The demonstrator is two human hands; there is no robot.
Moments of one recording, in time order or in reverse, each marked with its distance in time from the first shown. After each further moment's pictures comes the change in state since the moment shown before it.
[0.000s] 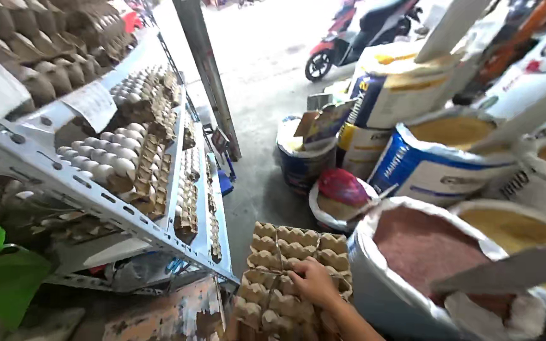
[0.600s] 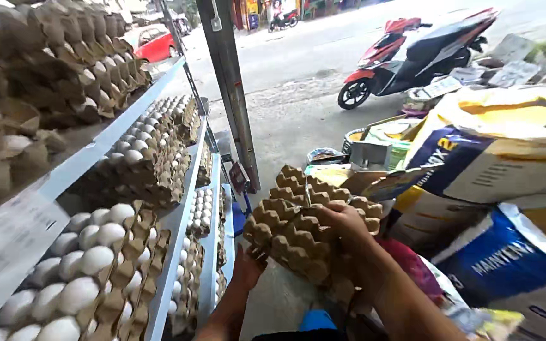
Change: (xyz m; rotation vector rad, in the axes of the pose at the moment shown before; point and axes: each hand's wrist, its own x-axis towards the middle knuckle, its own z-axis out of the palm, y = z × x) left_hand 0.272 0.373 0.151 -0.081 0.011 0.365; right_hand 0.349 -0.114 -0.262 0.580 0.338 -0.068
